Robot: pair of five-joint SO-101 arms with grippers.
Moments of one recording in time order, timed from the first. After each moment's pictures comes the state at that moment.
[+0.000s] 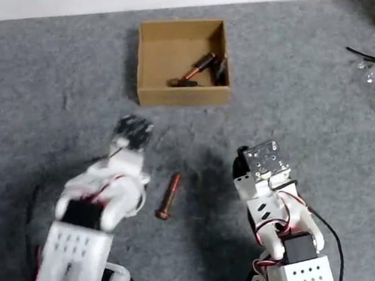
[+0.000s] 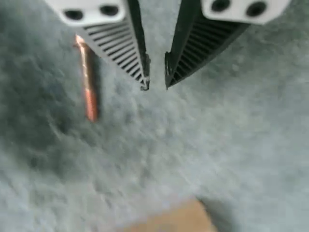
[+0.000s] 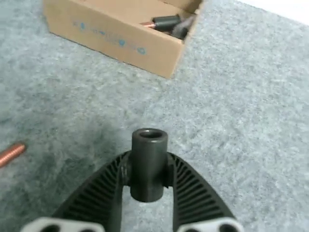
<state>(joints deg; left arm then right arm) 12.8 -56.0 57.7 62.3 -7.7 -10.4 -103.8 95.7 44.4 15.2</state>
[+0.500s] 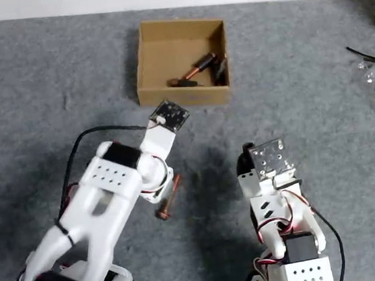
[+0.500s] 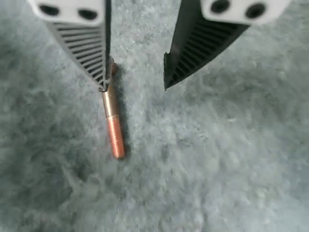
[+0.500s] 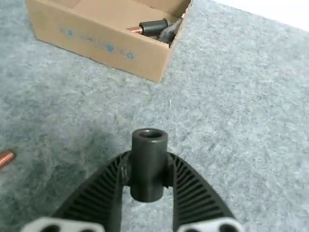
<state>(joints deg) 17.9 -21.6 41.9 67.5 -7.2 -9.1 -103.8 95.7 43.0 15.2</state>
